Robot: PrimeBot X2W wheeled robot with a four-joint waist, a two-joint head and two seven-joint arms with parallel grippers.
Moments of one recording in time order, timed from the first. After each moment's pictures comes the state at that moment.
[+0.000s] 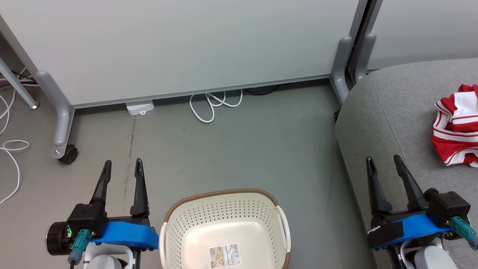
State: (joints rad) left arm -0.11 0.05 -0.02 0.26 -0.14 -0.08 -0.26; right arm -0.13 -0.08 -0.01 0.24 0.20 0.13 -0.26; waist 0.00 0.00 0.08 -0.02
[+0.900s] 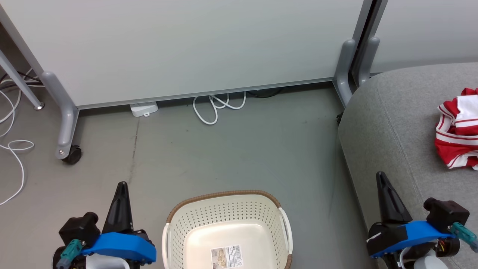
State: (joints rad) left arm -0.07 0.05 0.00 0.33 -0.30 -0.09 -0.21; right arm -0.12 -0.06 -0.01 0.32 0.35 0.13 -0.22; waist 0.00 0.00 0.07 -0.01
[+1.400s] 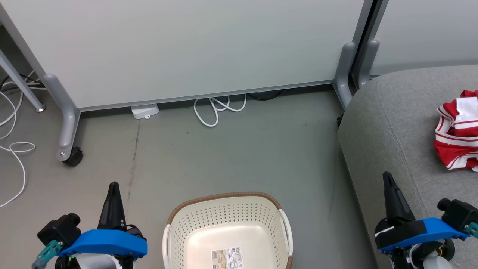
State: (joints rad) left arm -0.07 0.05 0.02 0.30 -0.56 -0.09 -0.15; right arm -0.12 -0.06 -0.03 0.30 0.60 0.13 -0.15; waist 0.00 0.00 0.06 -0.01
